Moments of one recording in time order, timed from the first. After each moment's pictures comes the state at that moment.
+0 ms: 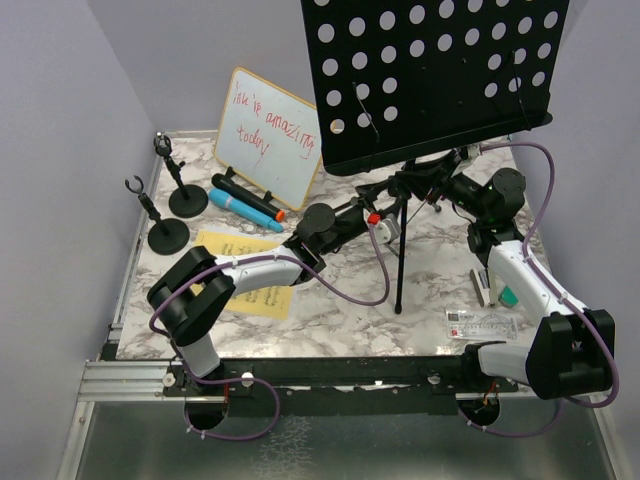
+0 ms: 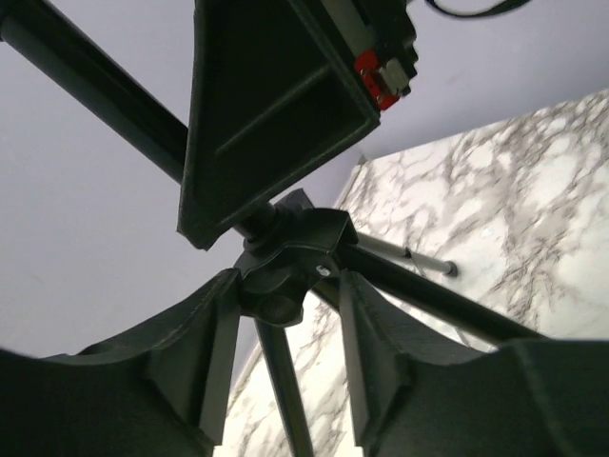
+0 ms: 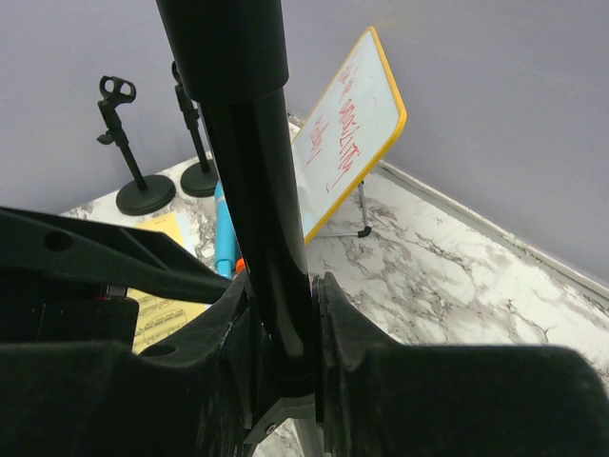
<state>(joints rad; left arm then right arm) -0.88 1.70 0.99 0.94 0.19 0.69 0.12 1.25 0.82 0.63 -0.81 0.21</state>
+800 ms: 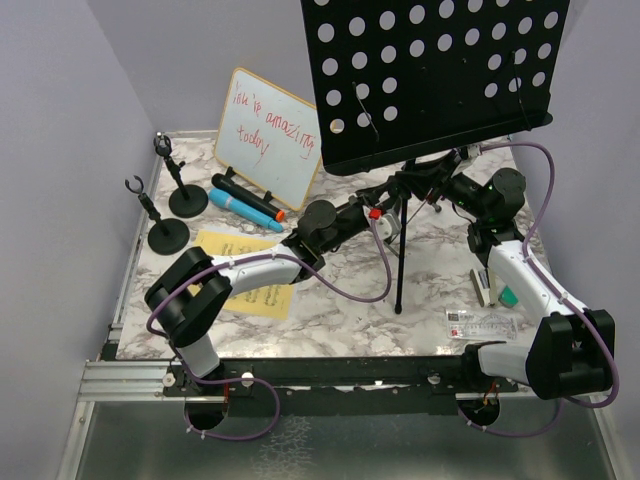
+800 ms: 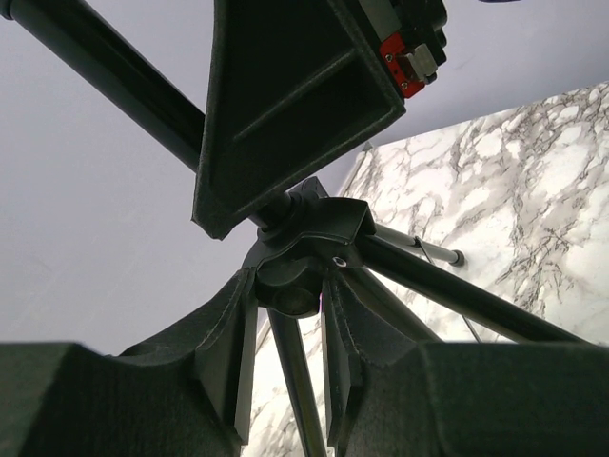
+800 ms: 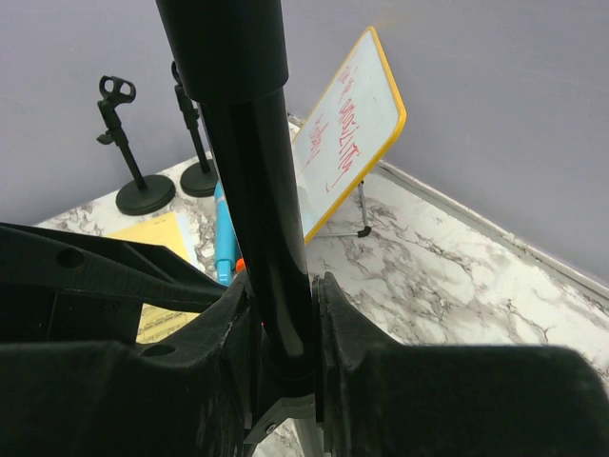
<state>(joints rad) -0.88 1.69 1.01 0.87 0.17 0.68 0.12 1.25 0.82 0.63 -0.81 0.21</state>
